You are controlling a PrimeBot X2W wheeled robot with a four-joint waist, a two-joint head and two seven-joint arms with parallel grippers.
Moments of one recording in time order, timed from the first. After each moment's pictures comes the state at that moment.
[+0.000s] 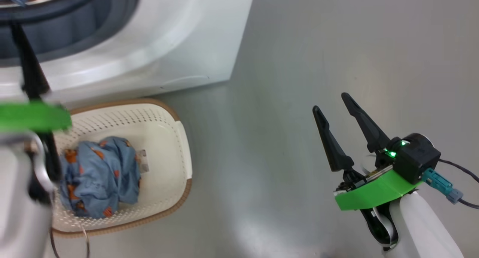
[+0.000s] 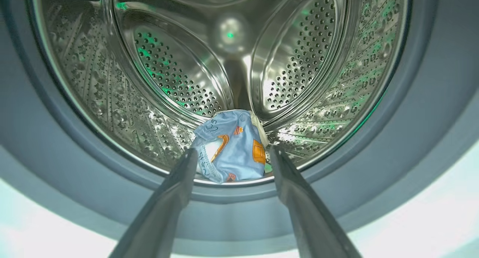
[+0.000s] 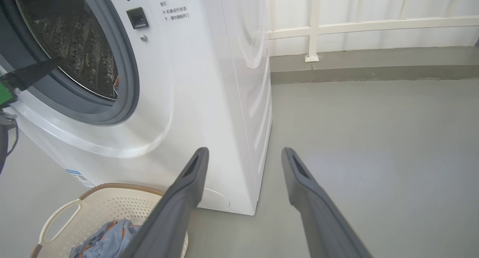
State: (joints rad) left arm -0.65 0.38 -0.27 0.21 -0.56 0.32 -0.22; right arm -0.32 -0.15 0.23 0.05 0.30 0.13 -0.26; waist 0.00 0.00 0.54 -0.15
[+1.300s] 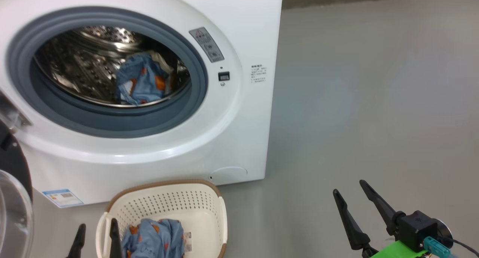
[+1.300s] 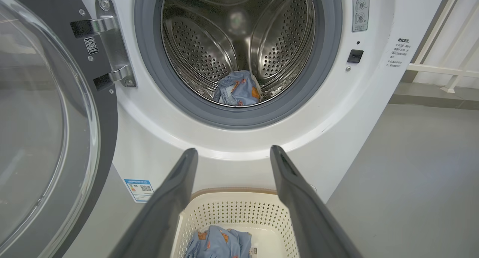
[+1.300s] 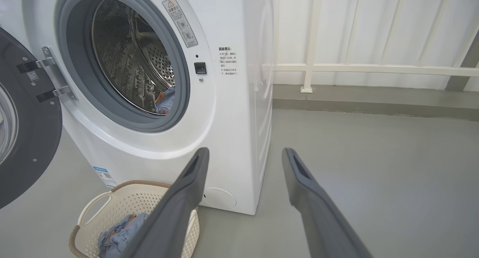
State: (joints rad) left arm 0.13 0.35 -0.36 -0.04 -0.56 0.35 -0.25; right arm 0.05 -0.13 0.12 0.00 0.19 0.13 -0.16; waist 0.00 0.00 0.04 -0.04
